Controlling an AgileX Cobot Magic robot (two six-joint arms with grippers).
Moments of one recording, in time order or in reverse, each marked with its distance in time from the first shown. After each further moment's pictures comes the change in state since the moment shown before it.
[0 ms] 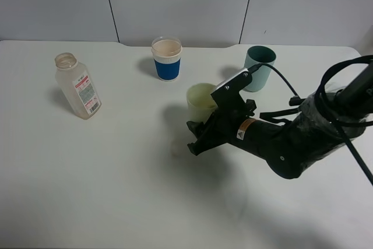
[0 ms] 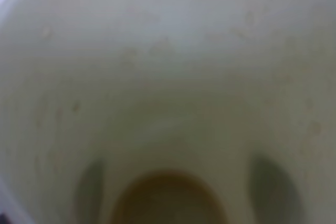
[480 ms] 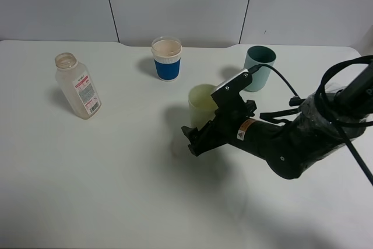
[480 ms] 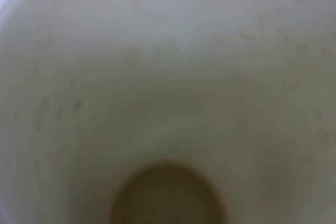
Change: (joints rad) left arm 0.000 0.000 0.000 0.000 0.000 0.000; right arm 0.000 0.000 0.000 0.000 0.007 -0.001
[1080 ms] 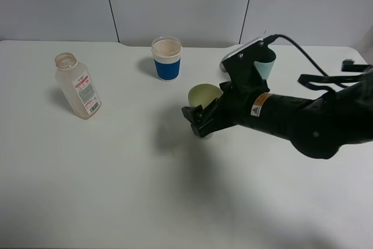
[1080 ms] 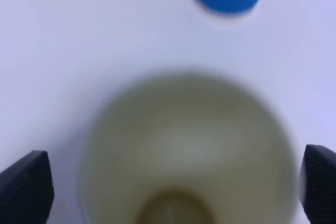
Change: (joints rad) left arm 0.000 0.000 0.000 0.000 0.000 0.000; right arm 0.000 -0.324 0.006 0.001 0.301 0.018
